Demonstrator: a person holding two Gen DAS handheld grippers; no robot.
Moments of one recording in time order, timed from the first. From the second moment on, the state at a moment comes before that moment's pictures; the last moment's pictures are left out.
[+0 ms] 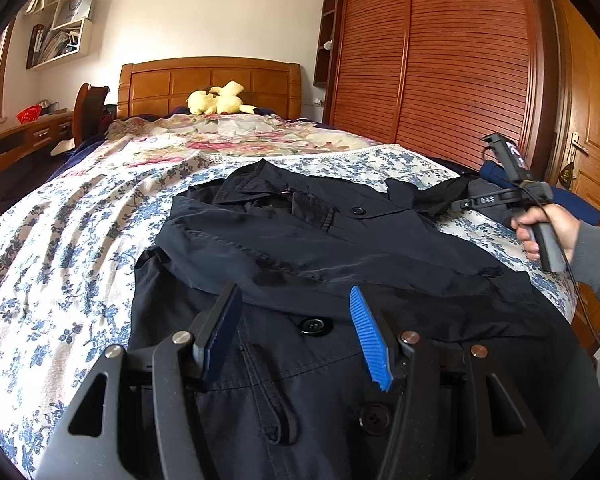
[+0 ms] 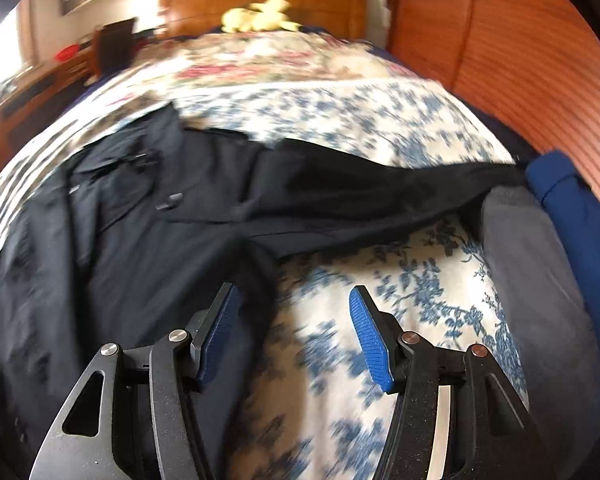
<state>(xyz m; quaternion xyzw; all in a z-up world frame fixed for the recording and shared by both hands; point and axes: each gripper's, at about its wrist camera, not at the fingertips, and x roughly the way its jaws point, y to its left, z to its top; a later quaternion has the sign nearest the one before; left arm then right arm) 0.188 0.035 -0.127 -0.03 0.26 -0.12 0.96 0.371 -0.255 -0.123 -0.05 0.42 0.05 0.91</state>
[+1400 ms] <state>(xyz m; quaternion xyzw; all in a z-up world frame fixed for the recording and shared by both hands) 0.199 0.031 -0.138 -0.02 0.28 -0.12 0.95 0.367 -0.124 -0.092 -0.11 0.38 0.19 0.90</state>
